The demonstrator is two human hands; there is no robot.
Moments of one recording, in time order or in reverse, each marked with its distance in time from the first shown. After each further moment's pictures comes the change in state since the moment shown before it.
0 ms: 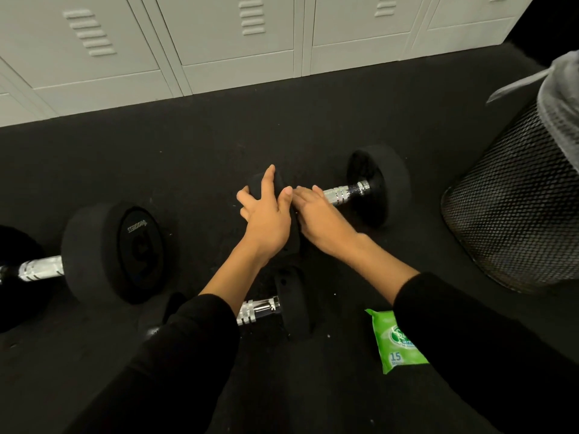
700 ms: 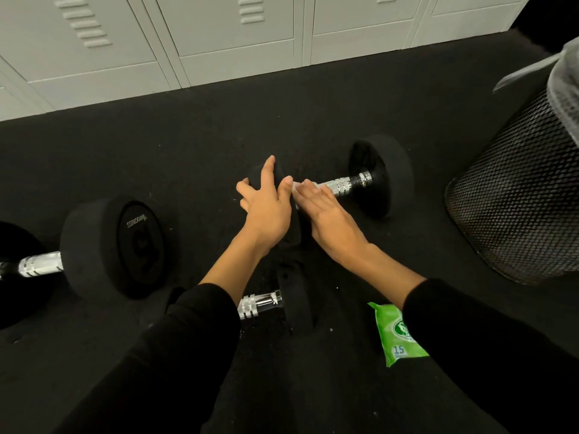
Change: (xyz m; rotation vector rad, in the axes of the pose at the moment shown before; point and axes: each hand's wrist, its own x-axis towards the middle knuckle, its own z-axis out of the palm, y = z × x) left_hand 0.006 0.000 -0.001 0.033 0.003 -0.008; right_hand -0.025 0.010 0.015 -0.010 0.167 -0.040
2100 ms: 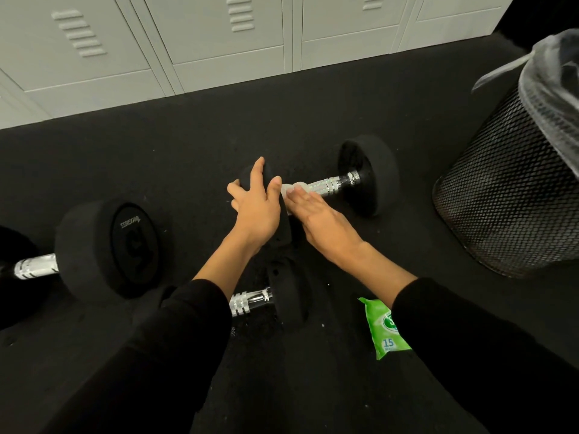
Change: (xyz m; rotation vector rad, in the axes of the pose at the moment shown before) left_hand -0.003 -0.004 0.002 0.012 0.026 0.025; right_hand -0.008 0.000 -0.001 -0.109 0.020 -0.072
